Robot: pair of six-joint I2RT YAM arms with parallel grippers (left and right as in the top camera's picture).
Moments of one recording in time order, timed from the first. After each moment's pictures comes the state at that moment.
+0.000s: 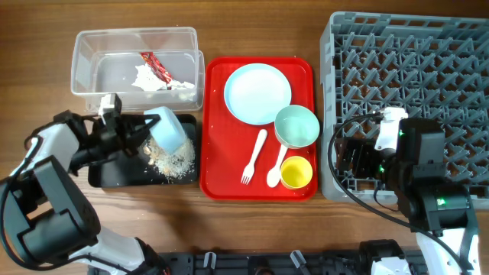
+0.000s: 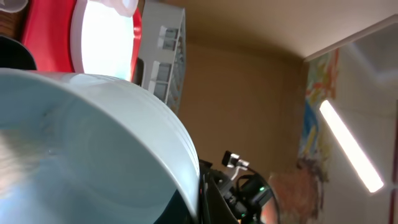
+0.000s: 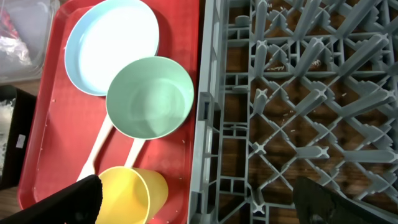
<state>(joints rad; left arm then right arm) 0.47 1.77 0.97 -1.03 1.53 0.10 0.06 0.85 0.86 -0.90 -0.15 0.17</state>
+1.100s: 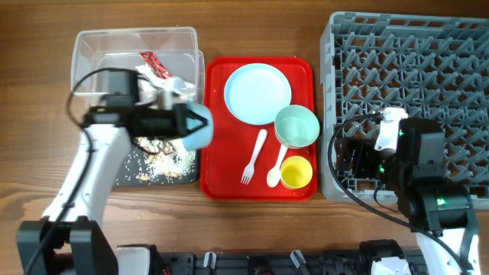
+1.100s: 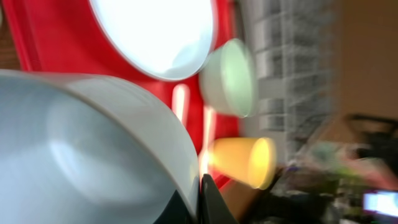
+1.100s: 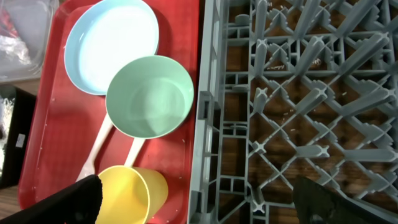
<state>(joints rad) -0.06 1.49 1.02 -0.71 0.80 -0.15 0.06 0.85 0.86 -0.91 -0.15 0.17</state>
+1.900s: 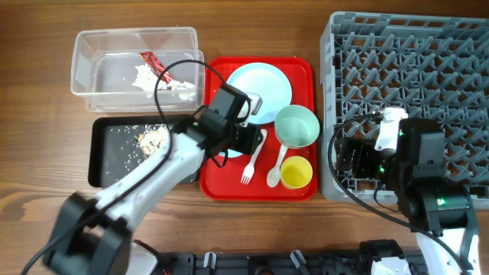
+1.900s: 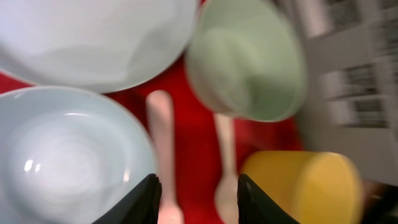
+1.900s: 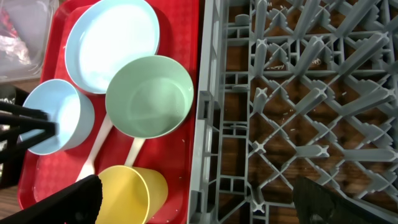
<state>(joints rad) -0.58 1.56 1.02 -0.47 0.30 -0.29 0.06 0.85 0.86 -0.91 -0.15 0.17</state>
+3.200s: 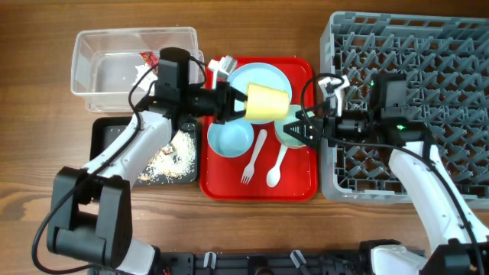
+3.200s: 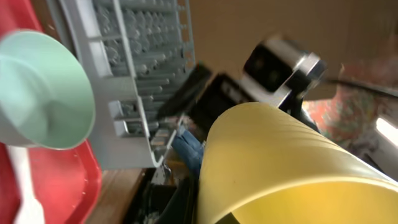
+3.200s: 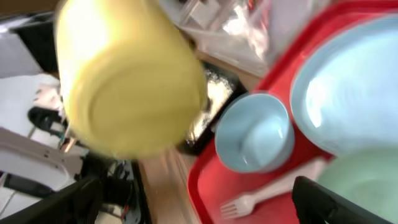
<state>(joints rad) -0.26 1.69 1.03 0.02 1.34 -0.81 0.06 1.36 0.87 -0.39 -1.15 -0.04</state>
